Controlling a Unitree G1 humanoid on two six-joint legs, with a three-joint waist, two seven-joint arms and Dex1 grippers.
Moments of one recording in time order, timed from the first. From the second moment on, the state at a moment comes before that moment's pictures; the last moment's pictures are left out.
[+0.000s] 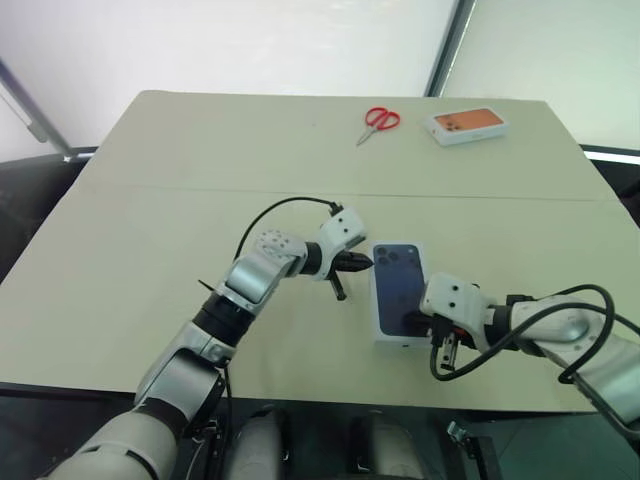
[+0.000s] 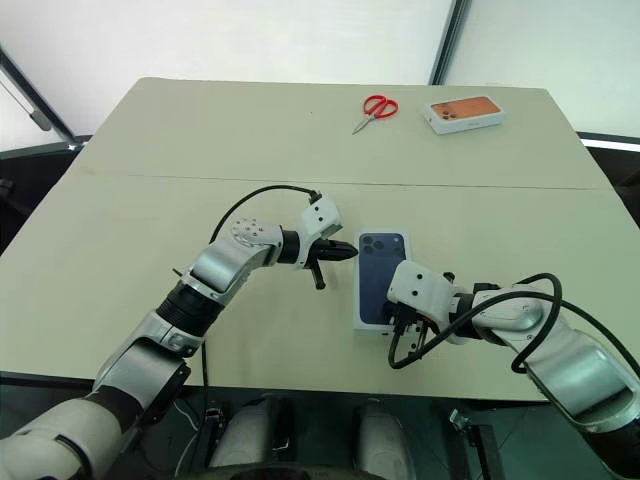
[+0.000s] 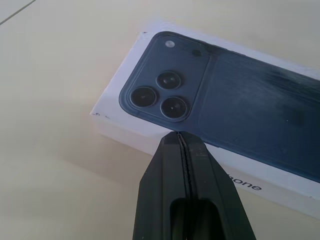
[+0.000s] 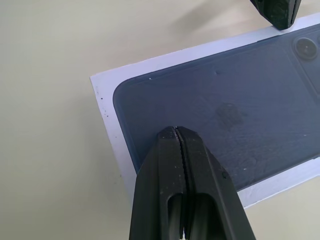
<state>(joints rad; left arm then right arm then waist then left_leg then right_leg) -0.77 0.22 -0.41 0.22 -0.13 0.60 -0.85 -0.11 -1.01 0.12 -0.70 0.32 0.84 0.78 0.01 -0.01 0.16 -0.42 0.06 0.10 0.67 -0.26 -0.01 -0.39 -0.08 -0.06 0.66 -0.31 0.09</state>
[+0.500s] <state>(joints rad) -0.60 0.30 -0.07 -0.01 -0.28 0.56 -0.77 -0.22 -0.85 -0.06 -0.59 0.36 0.76 0.71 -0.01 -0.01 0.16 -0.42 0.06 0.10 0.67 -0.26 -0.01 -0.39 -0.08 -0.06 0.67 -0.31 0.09</state>
